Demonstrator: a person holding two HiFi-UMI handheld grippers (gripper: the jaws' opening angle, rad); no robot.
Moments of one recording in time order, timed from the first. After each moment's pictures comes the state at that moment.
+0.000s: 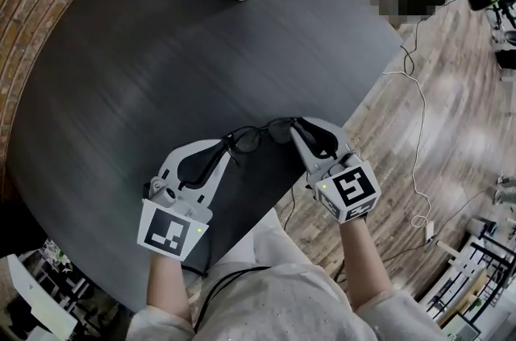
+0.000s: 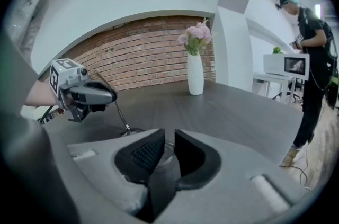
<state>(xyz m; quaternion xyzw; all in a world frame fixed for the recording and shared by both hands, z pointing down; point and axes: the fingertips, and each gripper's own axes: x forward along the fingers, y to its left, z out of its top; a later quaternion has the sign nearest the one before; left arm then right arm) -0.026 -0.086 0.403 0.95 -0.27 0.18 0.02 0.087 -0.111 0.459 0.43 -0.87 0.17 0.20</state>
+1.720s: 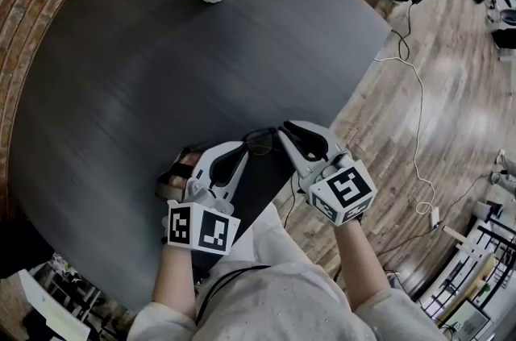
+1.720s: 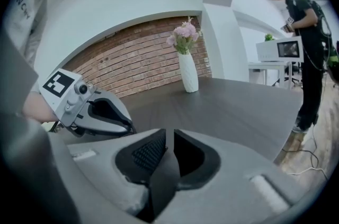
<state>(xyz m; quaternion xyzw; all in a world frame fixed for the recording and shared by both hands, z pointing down) 0.036 -0.076 0.463 0.91 -0.19 0.35 -0.09 0.101 -0.108 0.465 0.43 -0.86 0.22 0.16</state>
